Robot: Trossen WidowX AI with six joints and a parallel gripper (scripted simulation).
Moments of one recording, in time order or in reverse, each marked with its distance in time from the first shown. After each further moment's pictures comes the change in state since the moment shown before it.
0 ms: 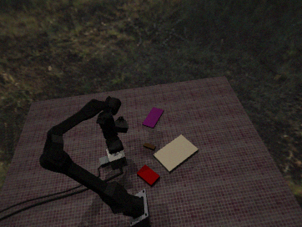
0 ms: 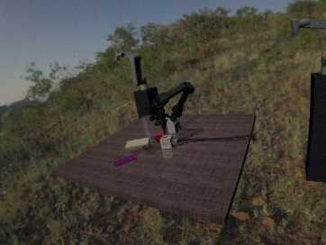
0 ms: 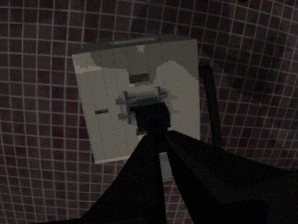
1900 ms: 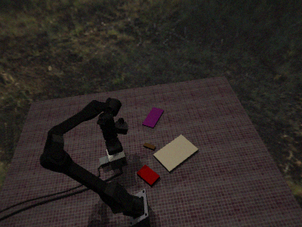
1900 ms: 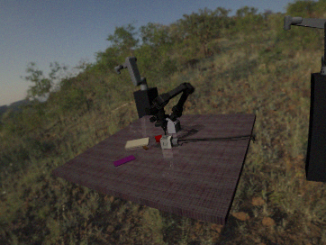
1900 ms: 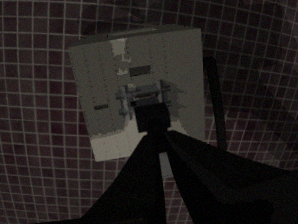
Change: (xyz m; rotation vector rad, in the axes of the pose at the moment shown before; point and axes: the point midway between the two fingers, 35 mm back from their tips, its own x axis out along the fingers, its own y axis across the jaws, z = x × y) arm 0.007 0.001 -0.004 0.022 0.029 0.001
